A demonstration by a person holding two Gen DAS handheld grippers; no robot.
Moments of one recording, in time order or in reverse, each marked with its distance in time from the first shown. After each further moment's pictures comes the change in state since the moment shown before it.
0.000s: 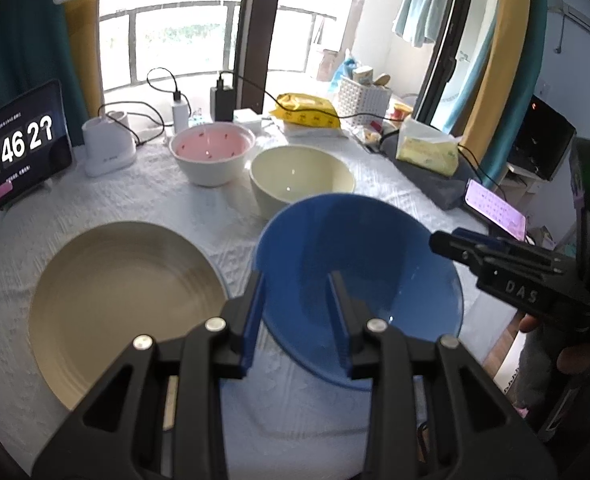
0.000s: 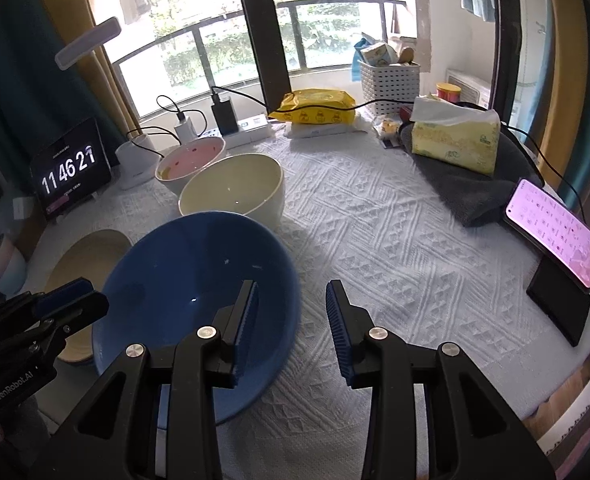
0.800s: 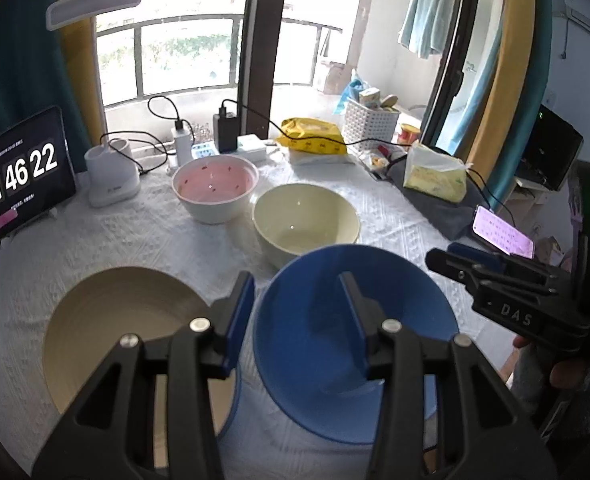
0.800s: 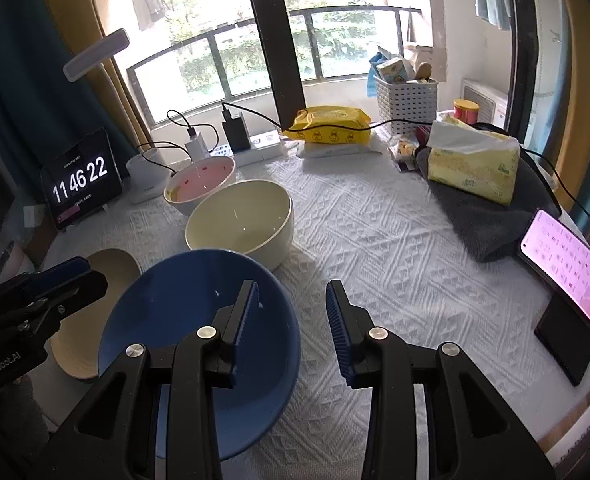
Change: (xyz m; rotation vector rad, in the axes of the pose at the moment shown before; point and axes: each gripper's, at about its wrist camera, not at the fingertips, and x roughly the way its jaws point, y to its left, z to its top) left arm 0.005 -0.005 0.038 0.004 -0.040 0.033; right arm 0.007 -0.007 0.027 -0.025 -0.030 0.063
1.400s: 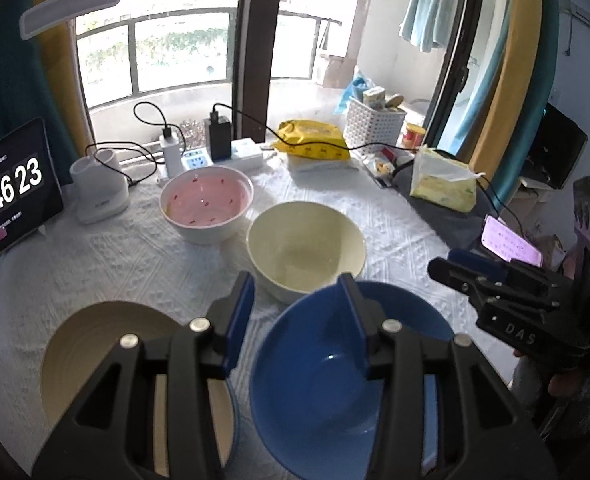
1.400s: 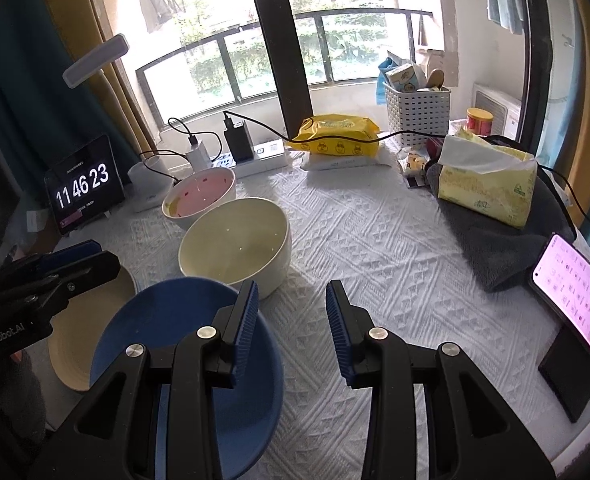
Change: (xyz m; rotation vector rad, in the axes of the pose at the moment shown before) left arm 0.031 -0.002 0.032 0.010 0.037 0.003; right arm 0.018 -0.013 0.022 -0.019 -0.006 0.035
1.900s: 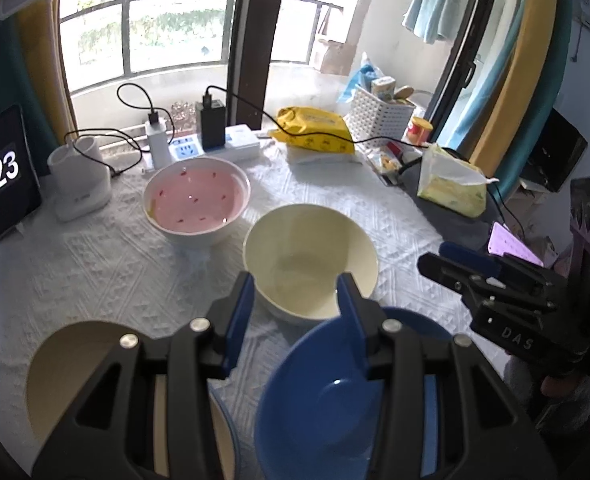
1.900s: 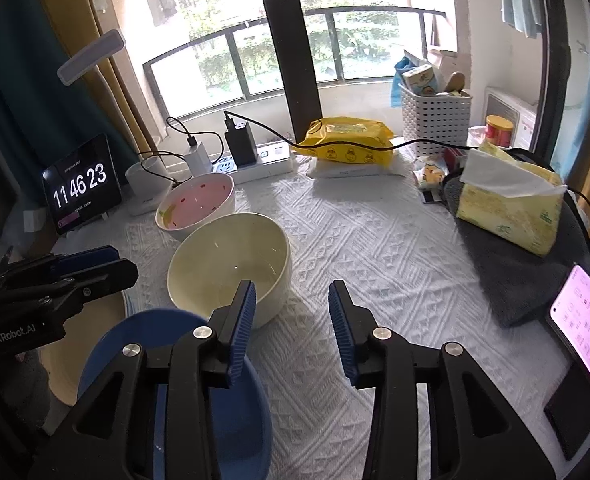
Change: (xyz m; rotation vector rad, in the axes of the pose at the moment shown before) left arm 0.036 0.014 0.021 -0.041 0.065 -0.050; right arm 0.032 -0.004 0.024 -0.032 0.017 0.030
